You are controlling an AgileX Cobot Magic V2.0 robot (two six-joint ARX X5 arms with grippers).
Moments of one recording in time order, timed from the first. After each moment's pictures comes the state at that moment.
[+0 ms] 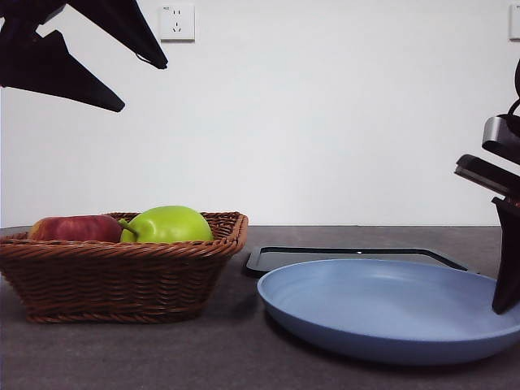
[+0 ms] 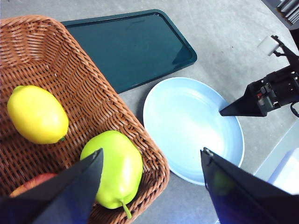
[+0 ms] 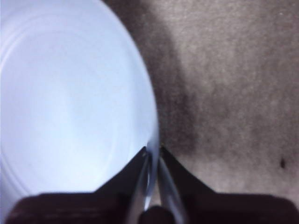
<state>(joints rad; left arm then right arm) -0.47 1.03 0.83 -0.45 0.37 -0.18 0.20 1.32 0.59 -0.43 -0.34 0.26</state>
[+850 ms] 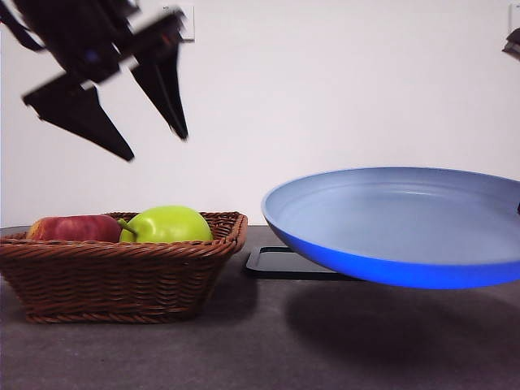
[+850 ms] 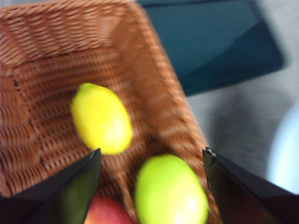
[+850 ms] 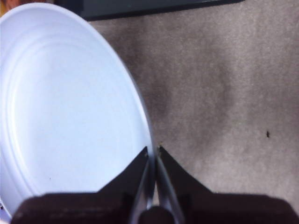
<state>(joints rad) -0.47 1.44 1.13 -0.59 0.13 -0.27 0.20 0.91 0.59 -0.64 -0.34 0.27</state>
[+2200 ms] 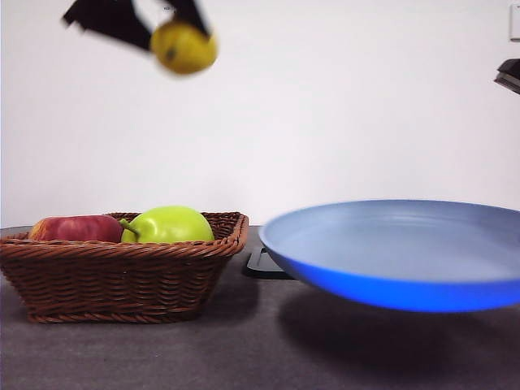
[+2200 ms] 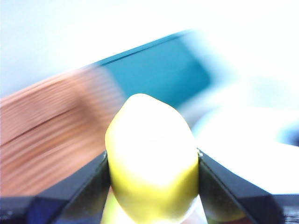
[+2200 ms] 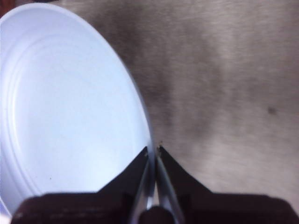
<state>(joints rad) -0.52 1.32 1.28 -0.65 0.28 -0.07 0.20 1.00 0.59 -0.64 -0.36 0.33</state>
